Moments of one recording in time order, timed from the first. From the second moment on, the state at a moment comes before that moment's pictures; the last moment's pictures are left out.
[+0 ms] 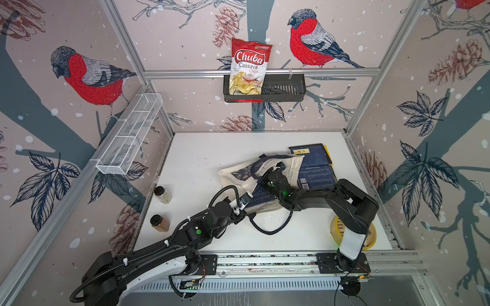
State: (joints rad) left arm -0.97 0.78 0.34 0.06 -0.29 0.27; right arm 0.88 1.82 0.82 0.61 0.19 1.14
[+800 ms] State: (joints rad) left arm -0.97 0.78 0.35 0.06 -0.35 0.26; right arm 0.93 1.31 0.73 0.20 0.18 0.92
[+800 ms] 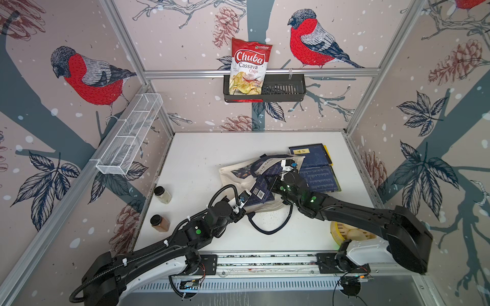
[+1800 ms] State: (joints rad) left arm -0.97 0.79 0.35 0.06 -0.36 0.25; right arm 0.71 0.76 0.78 -0.06 0.31 0.75
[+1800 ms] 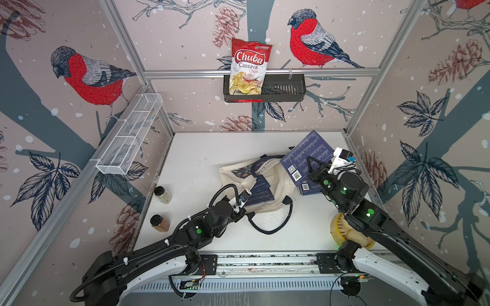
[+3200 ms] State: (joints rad) left arm -0.97 0.81 0.36 0.06 -0.34 0.25; right arm 0.07 1.50 0.78 0.46 -0.08 1.21
